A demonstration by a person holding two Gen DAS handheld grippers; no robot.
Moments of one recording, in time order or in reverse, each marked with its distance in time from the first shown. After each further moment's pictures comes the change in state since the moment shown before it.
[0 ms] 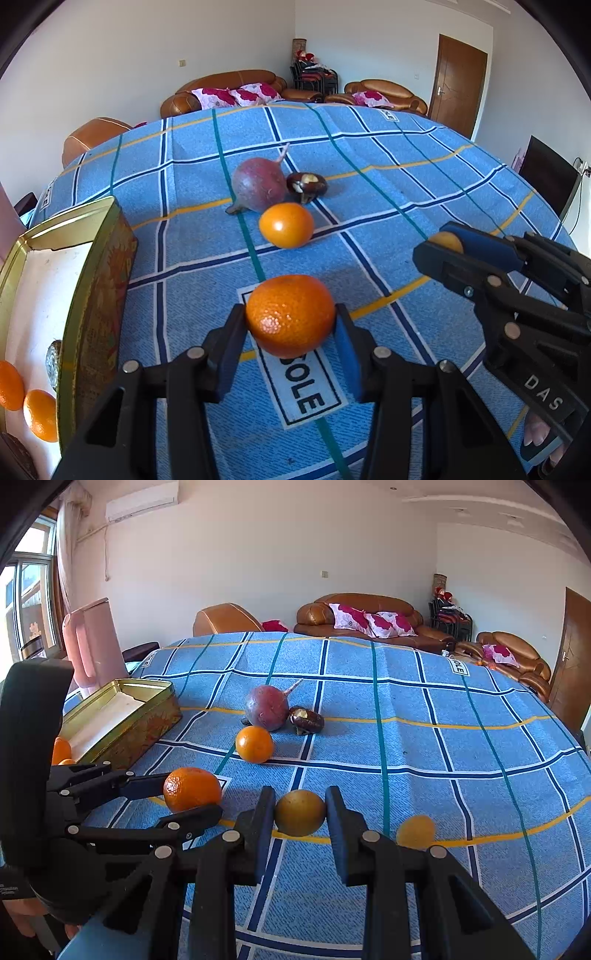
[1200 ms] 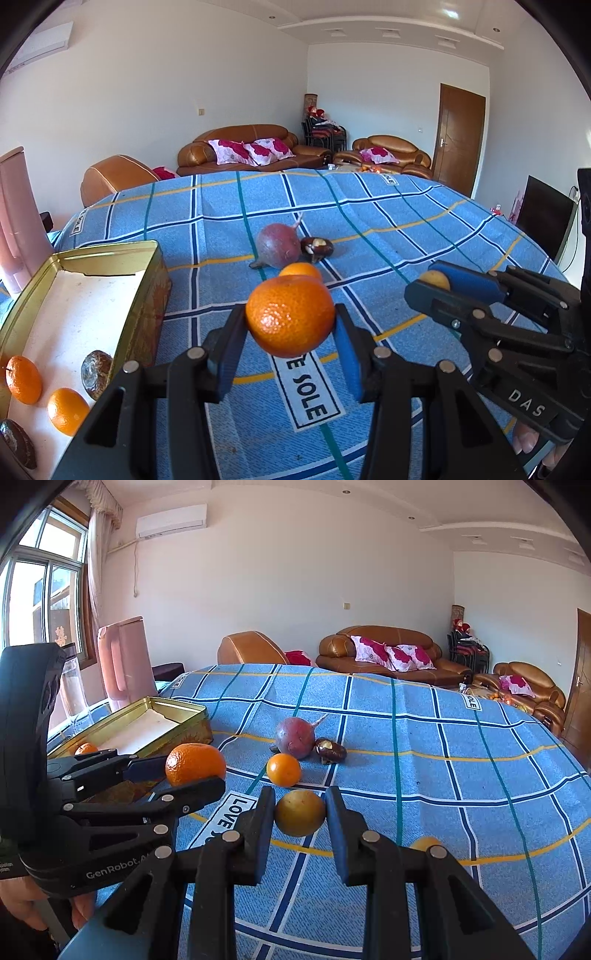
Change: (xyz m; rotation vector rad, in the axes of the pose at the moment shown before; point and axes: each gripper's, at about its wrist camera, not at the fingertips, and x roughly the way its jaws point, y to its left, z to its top) left arm -0.047 0.007 -0.006 -0.036 -0.249 0.026; right arm -0.025 0.008 -0.003 -0.056 -0.133 0.075
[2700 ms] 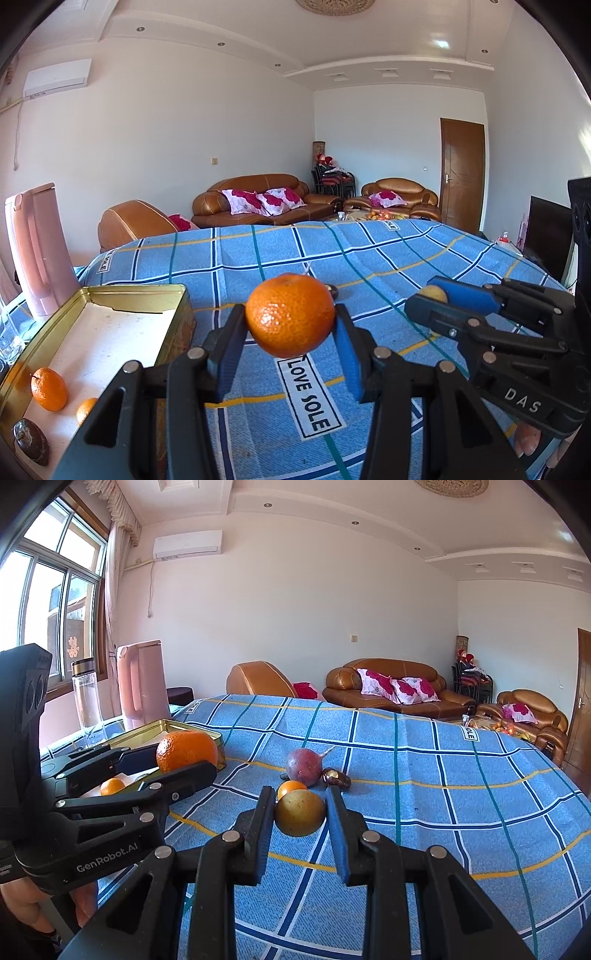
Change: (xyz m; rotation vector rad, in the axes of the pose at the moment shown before) left arm -0.042 -0.004 -0.005 0.020 -0.213 0.058; right arm -0.024 0.005 -0.005 -0.036 -0.136 0.020
